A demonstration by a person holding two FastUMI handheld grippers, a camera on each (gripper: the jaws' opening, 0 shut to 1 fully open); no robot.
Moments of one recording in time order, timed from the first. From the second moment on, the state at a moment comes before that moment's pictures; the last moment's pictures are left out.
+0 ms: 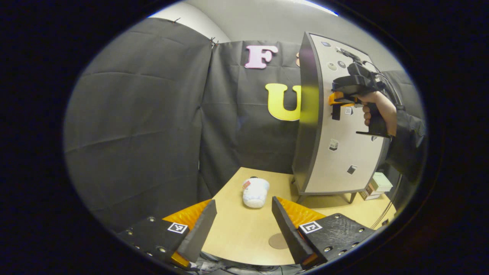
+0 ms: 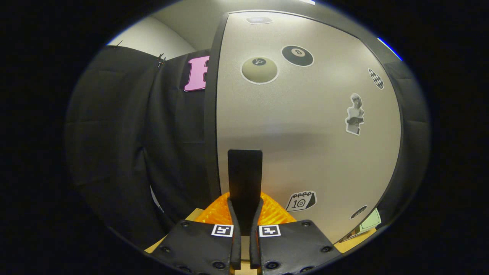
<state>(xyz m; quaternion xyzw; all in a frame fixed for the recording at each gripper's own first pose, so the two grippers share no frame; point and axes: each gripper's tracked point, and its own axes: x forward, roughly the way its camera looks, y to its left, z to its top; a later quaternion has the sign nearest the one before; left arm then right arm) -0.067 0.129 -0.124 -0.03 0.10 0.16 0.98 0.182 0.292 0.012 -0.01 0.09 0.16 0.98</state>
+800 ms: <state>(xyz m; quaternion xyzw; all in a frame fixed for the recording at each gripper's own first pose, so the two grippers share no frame) -0.073 0.079 -0.098 -0.02 0.08 0.13 0.99 0.109 0.263 0.027 -0.02 0.06 0.24 0.97</state>
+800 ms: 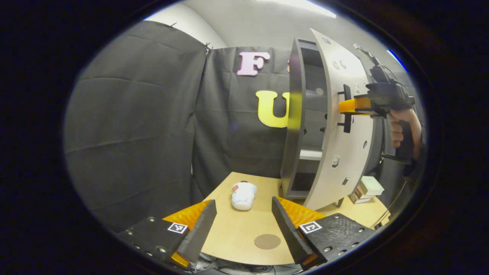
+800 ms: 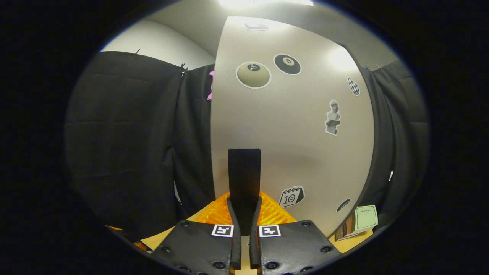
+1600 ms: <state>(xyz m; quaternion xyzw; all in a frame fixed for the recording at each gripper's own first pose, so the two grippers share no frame) -0.031 -0.011 -0.086 -0.01 0.08 0.05 1.00 0.091 0.222 0.031 0.00 0.07 0.22 0.97</state>
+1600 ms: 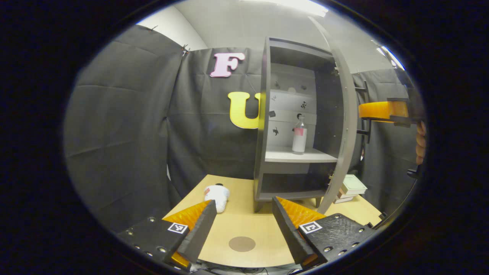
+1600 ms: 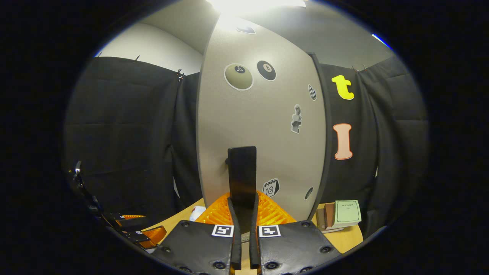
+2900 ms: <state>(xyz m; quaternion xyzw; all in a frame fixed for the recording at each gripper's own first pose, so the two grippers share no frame) 0.022 -0.070 -0.116 -0.01 0.13 -0.03 0.99 0.098 0.160 0.039 0.05 0.05 0.11 0.99</state>
